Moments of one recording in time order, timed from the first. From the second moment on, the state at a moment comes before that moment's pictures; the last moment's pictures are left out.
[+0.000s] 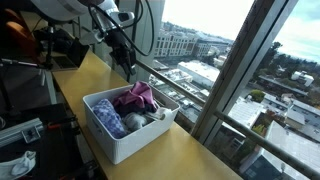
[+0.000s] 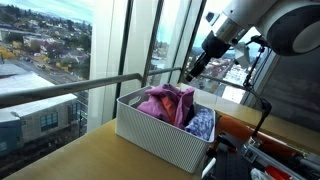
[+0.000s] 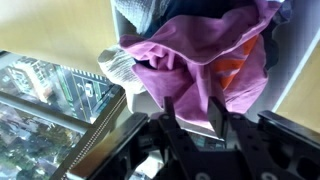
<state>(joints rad) 0.04 -0.17 0.10 -2.44 -0.64 2.57 0.43</state>
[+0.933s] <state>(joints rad) 0.01 0.25 0.03 -2.18 -0.68 2.65 0.43</state>
